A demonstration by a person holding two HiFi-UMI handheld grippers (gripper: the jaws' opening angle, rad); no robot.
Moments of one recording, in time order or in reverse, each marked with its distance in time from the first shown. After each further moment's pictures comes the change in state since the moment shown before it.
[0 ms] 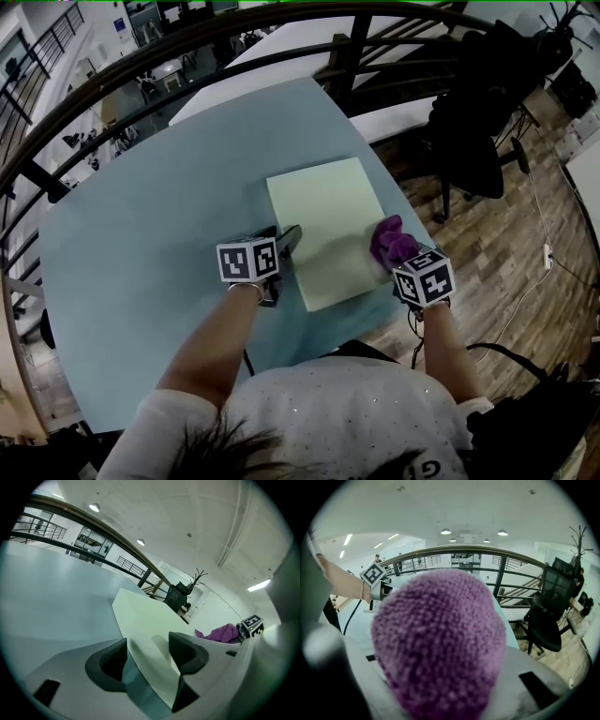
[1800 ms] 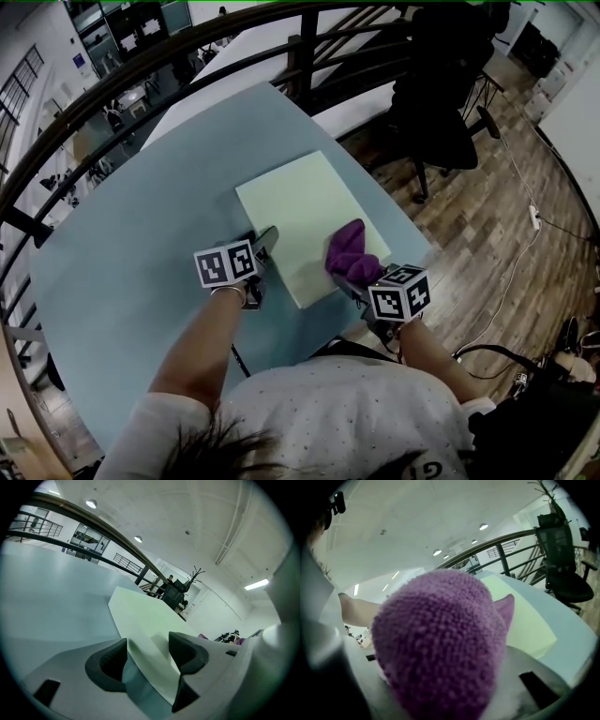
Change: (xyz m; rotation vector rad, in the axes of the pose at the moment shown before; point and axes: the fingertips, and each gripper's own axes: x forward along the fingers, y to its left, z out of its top) left arm 0.002 -0.004 -0.001 0.015 0.037 -0.030; right arm -0.019 0.104 -0.010 0.346 -0.181 0.322
